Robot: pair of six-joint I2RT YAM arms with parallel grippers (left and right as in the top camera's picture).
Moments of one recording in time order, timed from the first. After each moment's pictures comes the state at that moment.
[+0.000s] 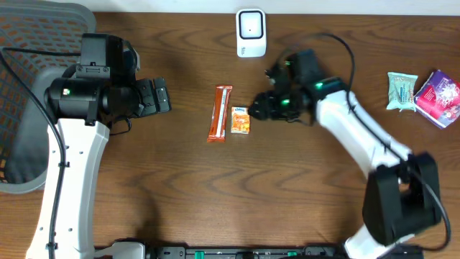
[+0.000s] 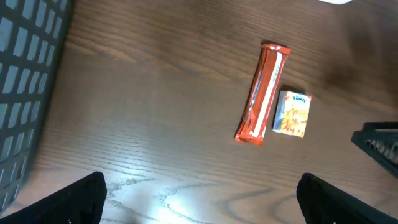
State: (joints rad) left arm -0.05 1.43 1.55 -1.23 0.12 -0.27; right arm 0.41 1.78 1.33 -0.64 -0.39 0.32
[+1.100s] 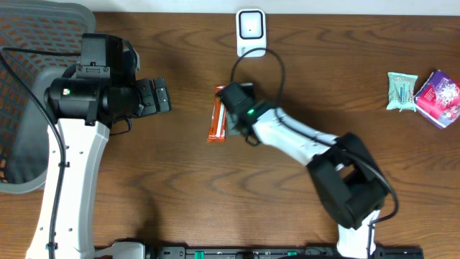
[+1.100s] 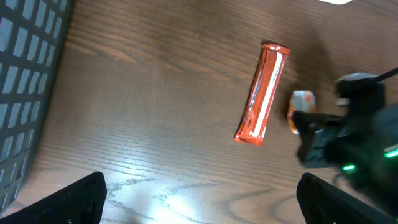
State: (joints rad) left arm -0.05 1.43 1.55 -1.23 0.12 -0.27; right arm 0.66 2.02 1.35 -0.51 0.19 0.53
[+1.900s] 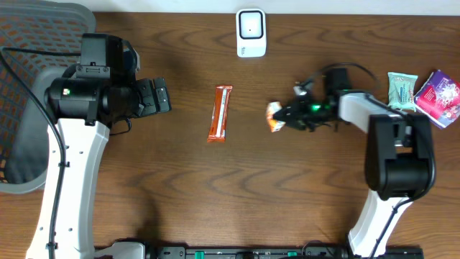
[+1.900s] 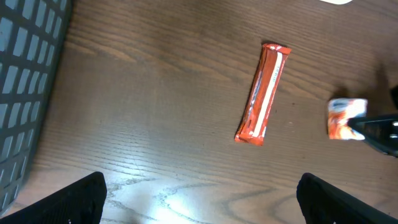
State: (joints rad) left arm -0.05 1.43 1.55 -1.23 0.12 -0.27; right arm 0.04 2.08 1.19 -0.47 -0.93 0.36
